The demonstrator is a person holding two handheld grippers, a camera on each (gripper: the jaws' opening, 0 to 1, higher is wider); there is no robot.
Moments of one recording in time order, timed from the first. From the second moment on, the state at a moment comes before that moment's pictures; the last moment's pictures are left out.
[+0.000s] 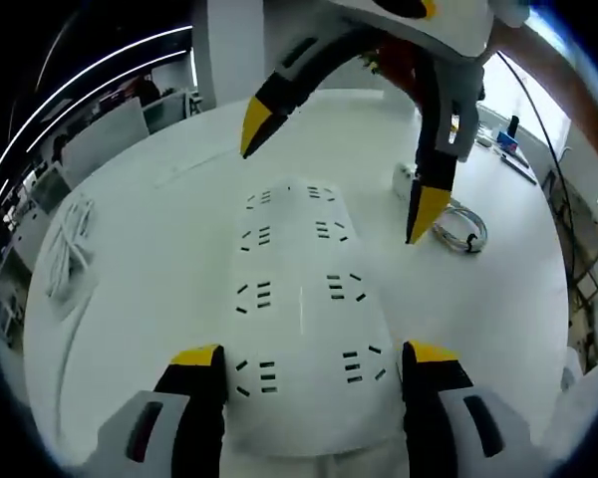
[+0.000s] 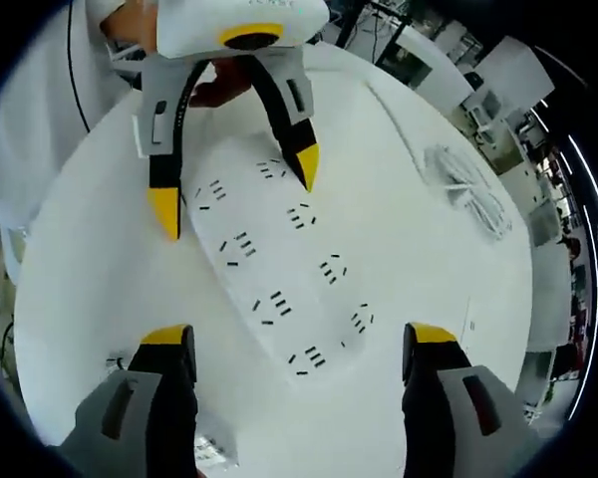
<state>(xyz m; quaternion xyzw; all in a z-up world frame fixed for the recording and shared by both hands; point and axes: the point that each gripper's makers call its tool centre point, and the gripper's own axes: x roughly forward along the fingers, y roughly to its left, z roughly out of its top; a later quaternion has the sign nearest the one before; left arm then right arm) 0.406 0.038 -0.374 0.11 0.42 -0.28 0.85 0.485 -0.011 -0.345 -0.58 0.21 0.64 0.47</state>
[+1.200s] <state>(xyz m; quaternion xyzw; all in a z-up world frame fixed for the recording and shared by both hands) 0.405 0.036 -0.373 0.12 0.42 -0.28 0.85 0.492 -0.004 -0.370 -0.64 0.24 0.65 0.34</state>
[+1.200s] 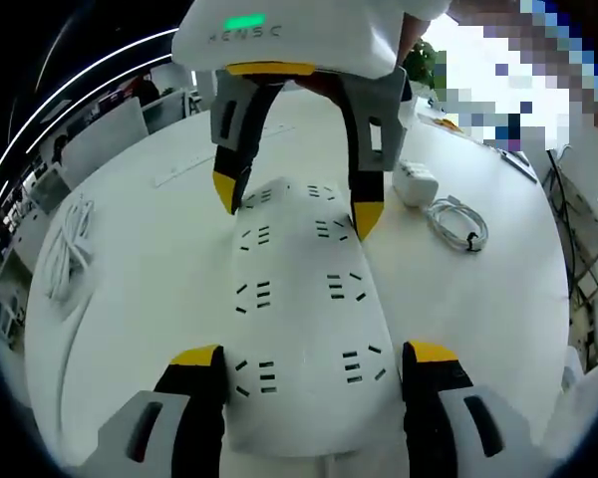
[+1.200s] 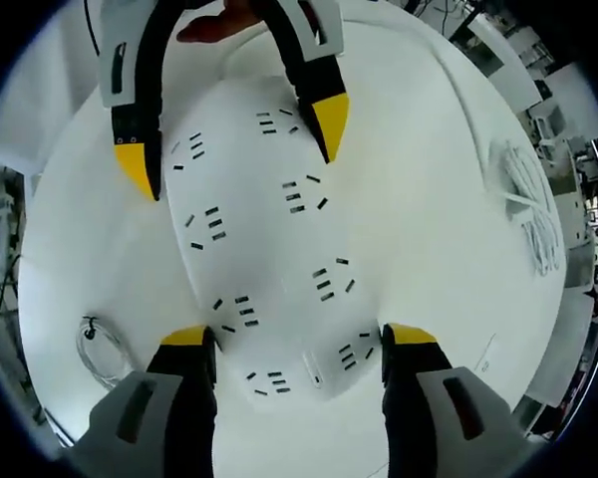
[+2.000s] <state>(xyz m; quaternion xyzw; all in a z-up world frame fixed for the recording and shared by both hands) 0.404 0.036 -0.374 0.12 0.43 -0.28 0.85 0.489 -0.001 -0.374 -0.64 0.23 0.66 0.31</state>
